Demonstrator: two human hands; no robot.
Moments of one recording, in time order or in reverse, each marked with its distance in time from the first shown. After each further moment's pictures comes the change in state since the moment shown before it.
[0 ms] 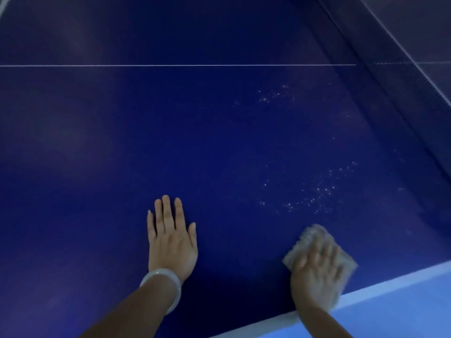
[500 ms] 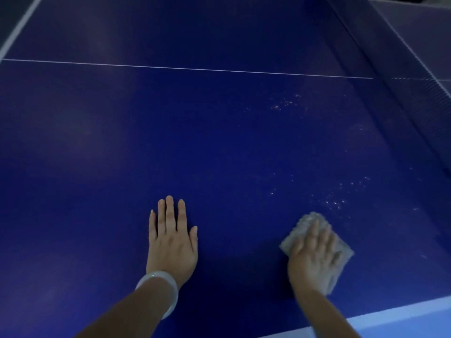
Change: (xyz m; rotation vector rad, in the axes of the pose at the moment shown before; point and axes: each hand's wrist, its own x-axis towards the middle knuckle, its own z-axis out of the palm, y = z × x) left_hand -0.001 0.001 0.001 -0.002 0.021 -0.011; right_hand 0.043 -0.029 0.001 0.070 0.007 -0.074
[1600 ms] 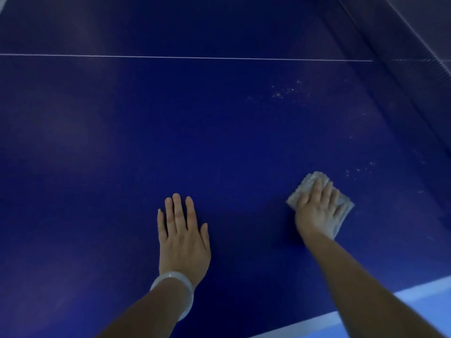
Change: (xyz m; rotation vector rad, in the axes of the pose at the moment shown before) left_hand 0.001 -0.001 0.002 -0.002 -0.032 0.006; right_hand 0.071 -0.042 -0.005 0.036 -0.062 0.046
